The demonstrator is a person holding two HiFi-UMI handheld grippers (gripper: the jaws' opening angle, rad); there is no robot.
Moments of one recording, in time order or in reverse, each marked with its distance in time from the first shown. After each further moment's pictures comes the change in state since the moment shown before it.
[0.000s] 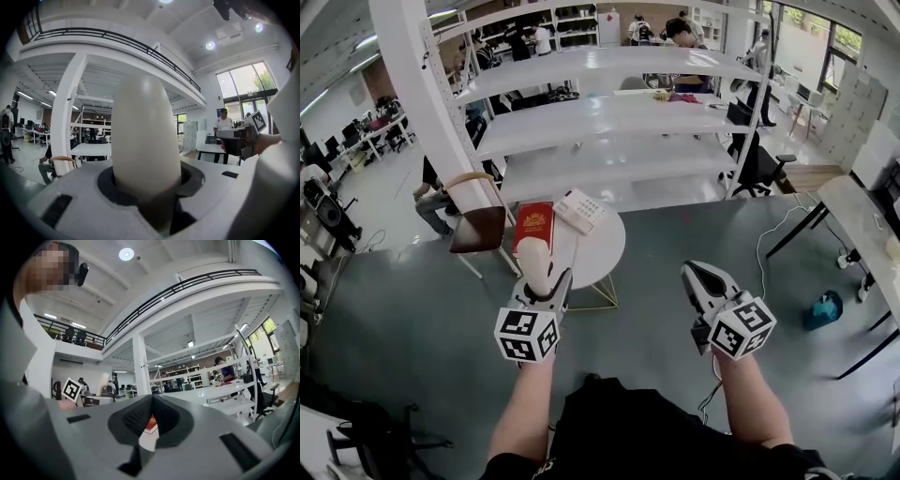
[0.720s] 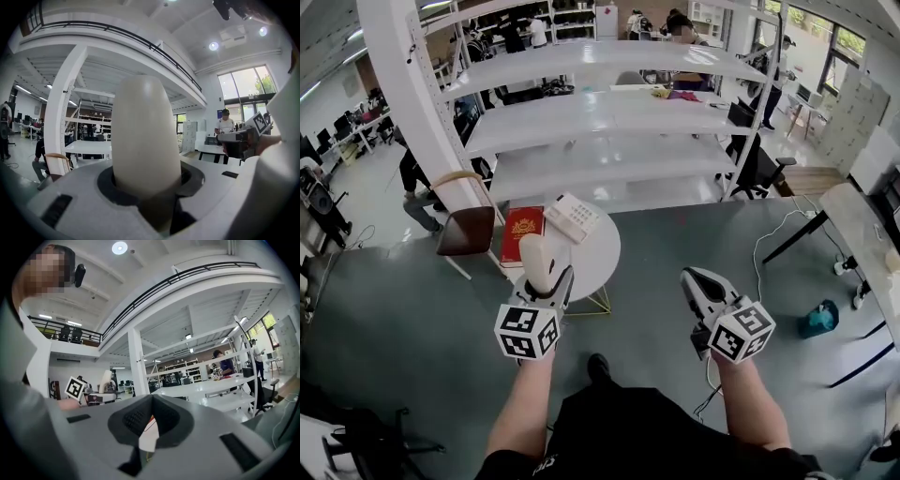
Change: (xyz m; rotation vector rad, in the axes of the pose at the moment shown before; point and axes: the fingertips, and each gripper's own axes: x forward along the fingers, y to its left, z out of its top) left arm 0.087 0.025 -0.011 -0.034 0.011 -0.024; right arm 0.053 -0.060 -0.021 0.028 0.066 -0.007
